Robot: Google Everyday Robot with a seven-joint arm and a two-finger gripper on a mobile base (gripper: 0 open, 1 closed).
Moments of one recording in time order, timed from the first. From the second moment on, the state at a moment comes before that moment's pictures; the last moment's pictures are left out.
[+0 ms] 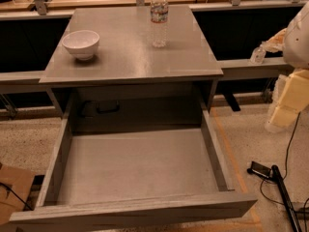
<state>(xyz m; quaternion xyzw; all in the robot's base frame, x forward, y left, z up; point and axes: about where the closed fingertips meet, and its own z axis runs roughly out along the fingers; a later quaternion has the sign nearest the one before) 0.438 -0.217 0.976 -0.60 0.78 -0.03 0.16</state>
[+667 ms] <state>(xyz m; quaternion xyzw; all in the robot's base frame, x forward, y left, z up) 0.485 -0.210 0.966 -0.60 0.77 -0.02 0.21</state>
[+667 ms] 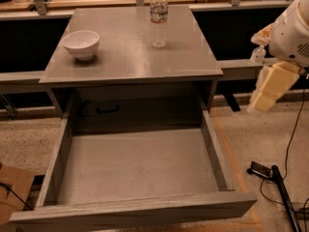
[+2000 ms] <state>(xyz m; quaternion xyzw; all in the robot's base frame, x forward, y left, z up) 0.647 -0.158 0.957 -0.54 0.73 0.11 0.41</state>
